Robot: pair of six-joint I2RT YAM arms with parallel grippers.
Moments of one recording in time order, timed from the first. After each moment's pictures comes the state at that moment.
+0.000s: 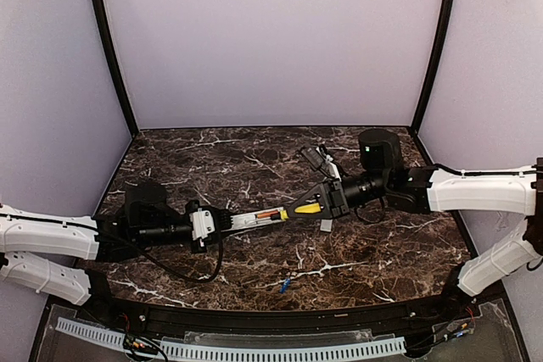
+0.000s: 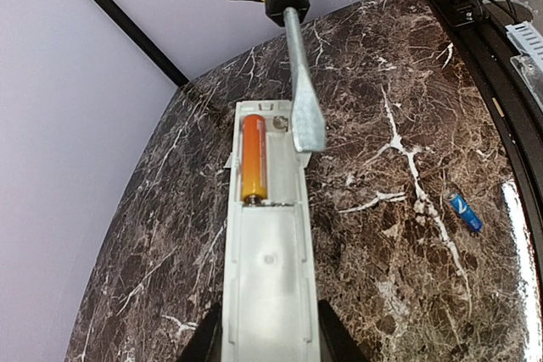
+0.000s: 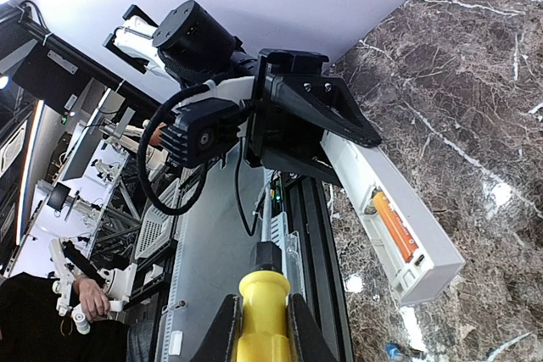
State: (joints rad) left arm -0.97 1.08 0.44 0.32 0.16 0.64; right arm 0.85 1.36 0.84 0.19 -0.92 0.58
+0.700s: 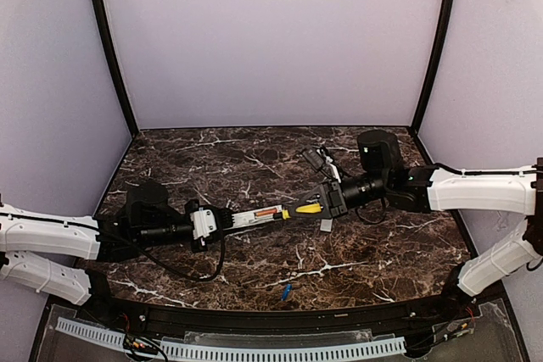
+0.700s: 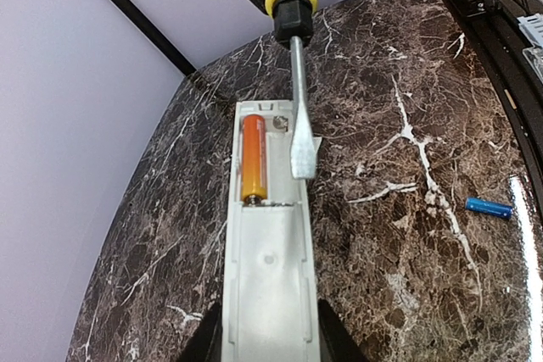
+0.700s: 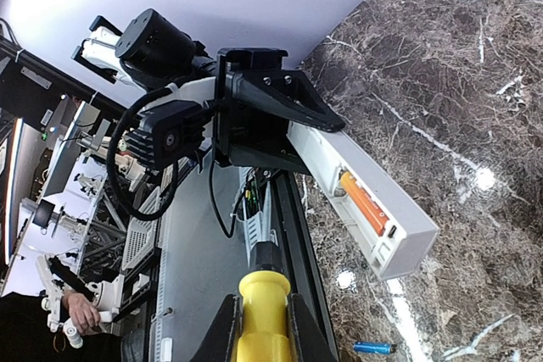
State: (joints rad) left arm -0.97 1.09 0.44 0.32 0.12 0.64; right arm 0.83 1.36 0.84 0.12 -0.86 0.56
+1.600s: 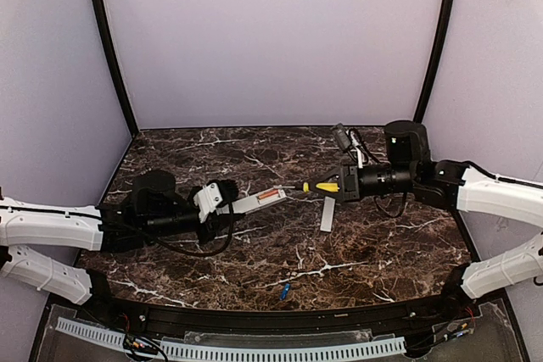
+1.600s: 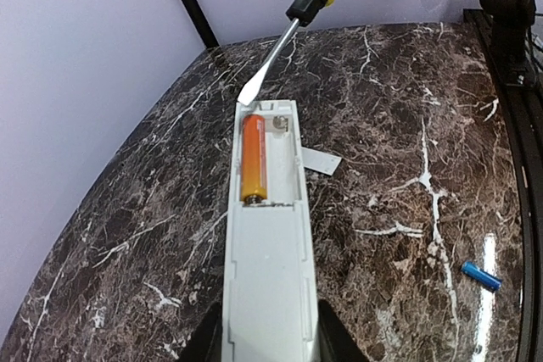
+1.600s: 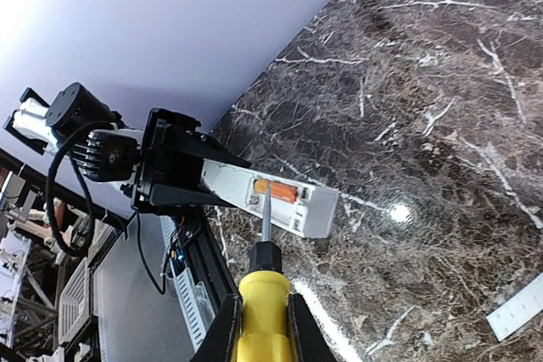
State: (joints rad) left arm -0.97 1.14 0.55 0.25 0.06 0.41; right arm 0.80 1.19 0.84 -0.05 -0.54 0.53
